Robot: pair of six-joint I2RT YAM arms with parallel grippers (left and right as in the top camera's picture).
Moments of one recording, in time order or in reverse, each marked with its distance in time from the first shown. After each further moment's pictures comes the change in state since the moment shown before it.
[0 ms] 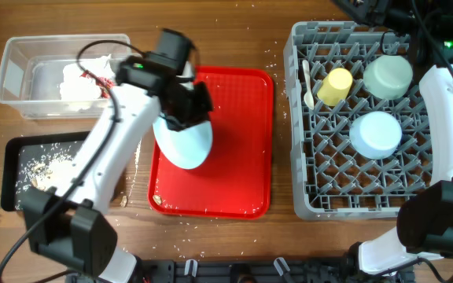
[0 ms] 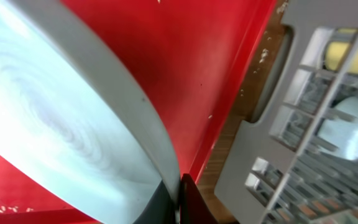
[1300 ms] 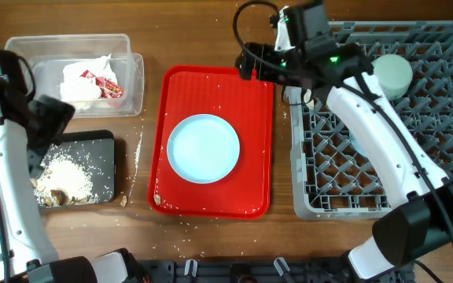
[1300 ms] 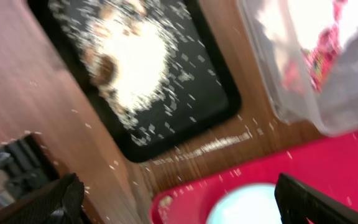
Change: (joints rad) left arm 0.731 -0.246 0.047 -0.365 -0.433 -0.135; right arm 0.530 0.000 0.003 -0.726 1.054 -0.250
